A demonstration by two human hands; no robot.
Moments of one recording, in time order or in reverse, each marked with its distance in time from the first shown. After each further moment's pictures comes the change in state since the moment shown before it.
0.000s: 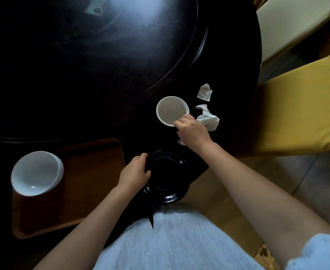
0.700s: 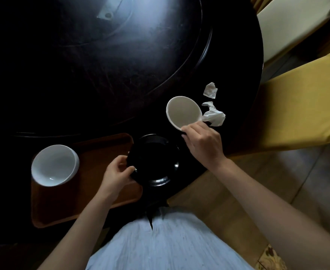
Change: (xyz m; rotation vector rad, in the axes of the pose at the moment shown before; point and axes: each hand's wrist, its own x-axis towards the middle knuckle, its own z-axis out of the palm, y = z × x) left_hand -0.052 -0.054 -0.031 -0.942 0.146 -0.176; right_hand -0.059 -0.059 -0.048 0.038 0.464 -0.049
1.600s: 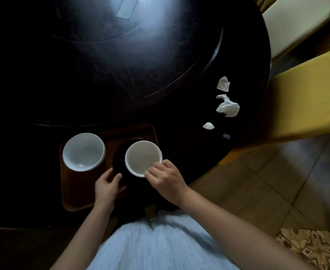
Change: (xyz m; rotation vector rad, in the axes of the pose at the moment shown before) left_hand -0.027 -0.073 -0.081 -0.261 0.297 -0.140; right_hand -0.061 -0.173 0.064 0.001 -0.195 -0.261
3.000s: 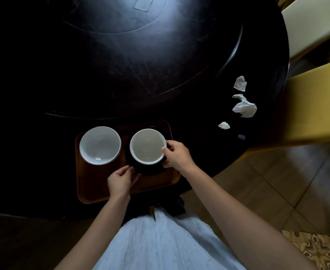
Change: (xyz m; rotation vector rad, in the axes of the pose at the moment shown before) left_hand 0.006 0.013 0.000 -0.293 0.079 -0.232; right_hand 0.064 0.011 0.004 1.039 -0.298 1.142
